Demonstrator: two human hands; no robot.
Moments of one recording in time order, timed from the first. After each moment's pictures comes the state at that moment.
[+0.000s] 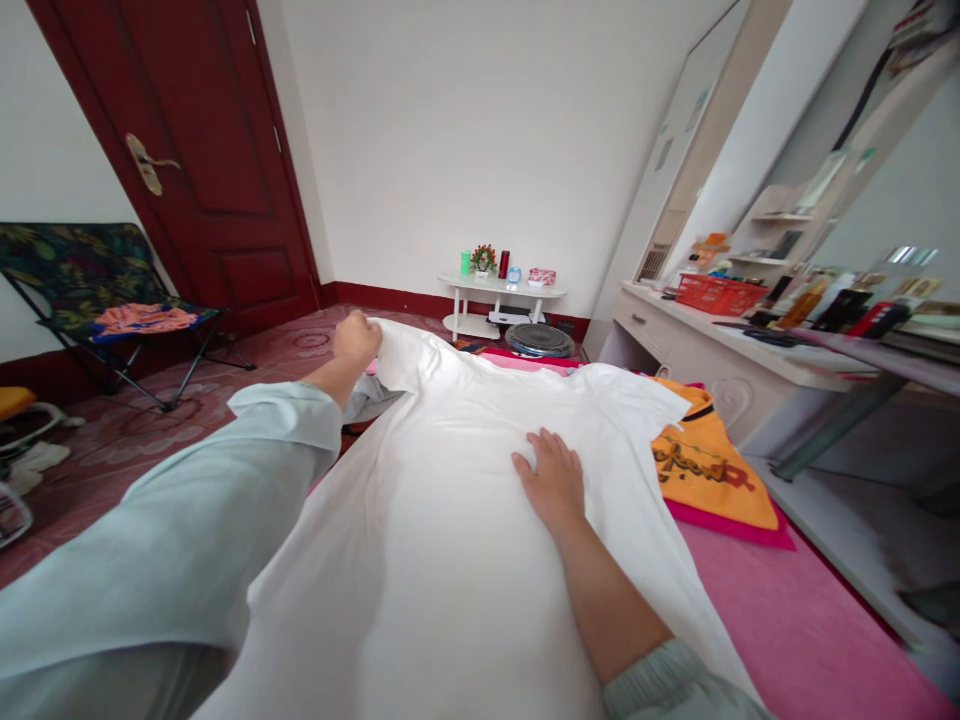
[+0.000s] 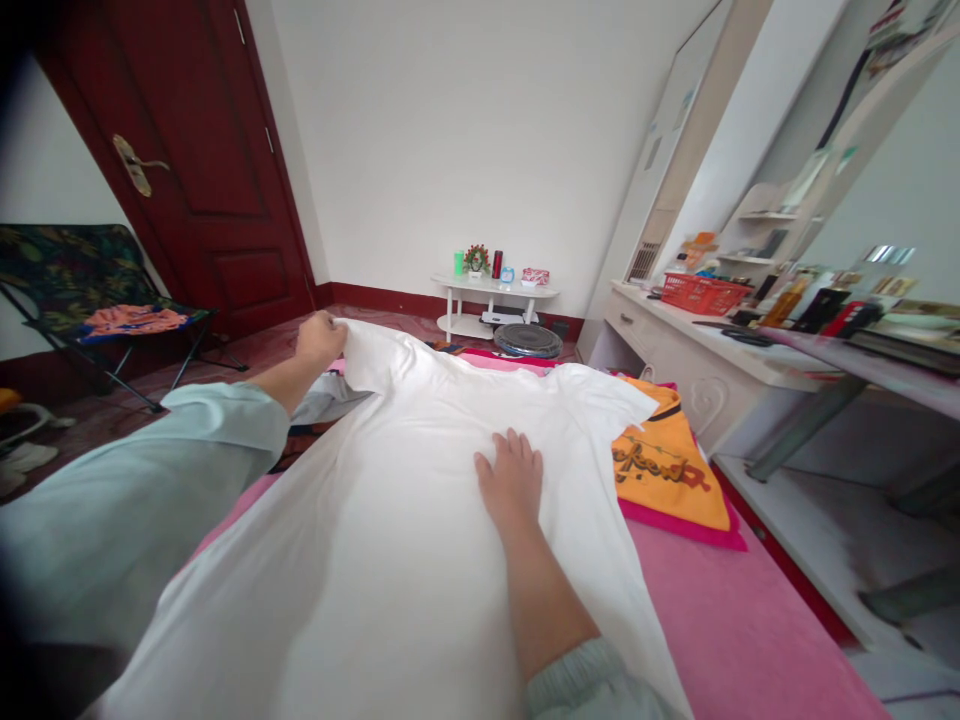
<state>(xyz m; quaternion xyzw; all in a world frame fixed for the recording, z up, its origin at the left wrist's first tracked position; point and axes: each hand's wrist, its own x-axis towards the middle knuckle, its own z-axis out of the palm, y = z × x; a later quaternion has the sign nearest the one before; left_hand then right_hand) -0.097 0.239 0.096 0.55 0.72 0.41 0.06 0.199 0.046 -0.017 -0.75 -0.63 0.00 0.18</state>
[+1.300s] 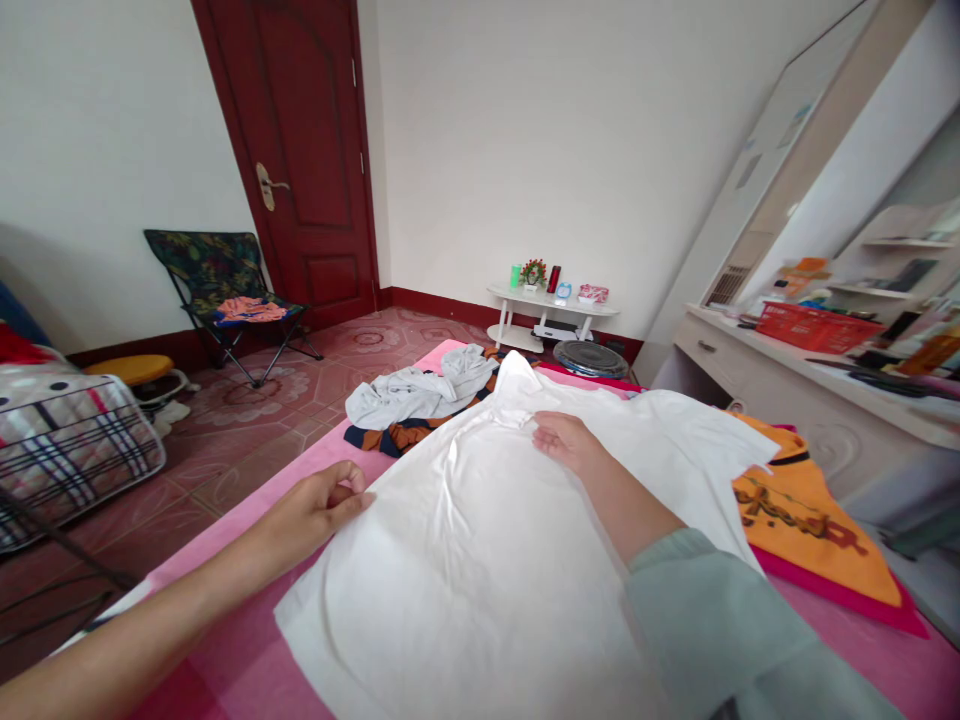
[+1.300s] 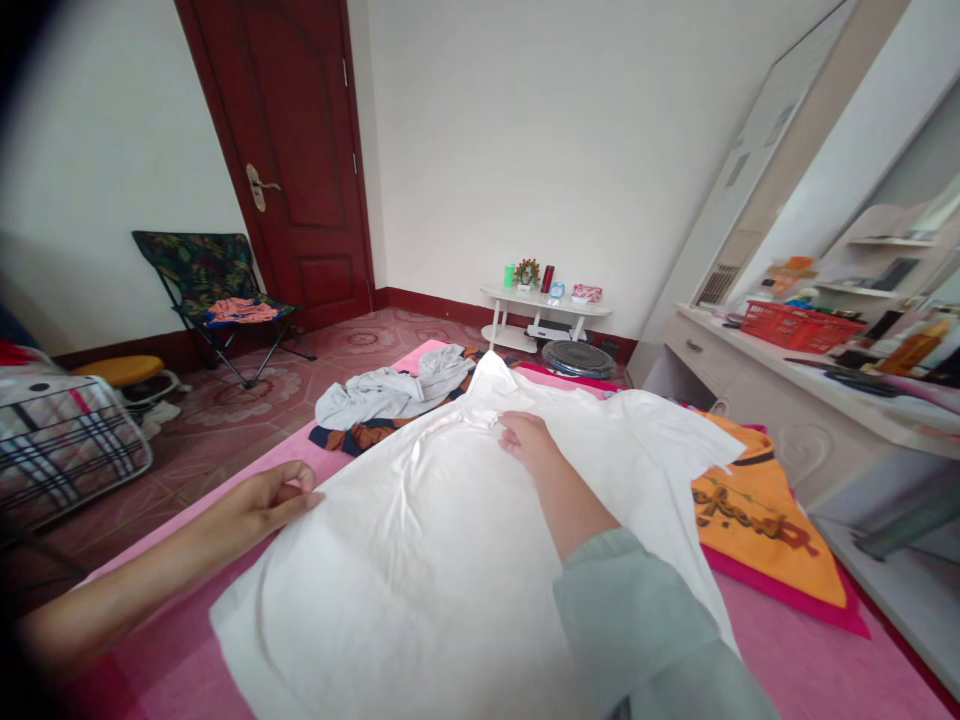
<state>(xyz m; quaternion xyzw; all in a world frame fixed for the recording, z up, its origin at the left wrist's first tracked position) -0.209 -0.026 0.021 0.63 0.56 0.34 0.42 0.133 0.120 0.044 -0.67 -0.50 0.41 0.36</state>
